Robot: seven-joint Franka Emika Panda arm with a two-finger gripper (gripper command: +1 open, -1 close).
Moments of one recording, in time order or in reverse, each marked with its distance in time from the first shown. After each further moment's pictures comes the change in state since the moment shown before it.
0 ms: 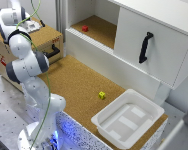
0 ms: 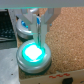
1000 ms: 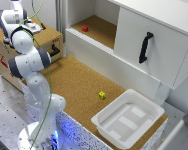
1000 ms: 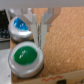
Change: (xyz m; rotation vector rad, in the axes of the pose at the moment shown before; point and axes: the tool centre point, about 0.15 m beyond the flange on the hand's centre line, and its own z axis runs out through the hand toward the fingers) arm 0.006 0.019 -0.013 -0.009 0.012 0.035
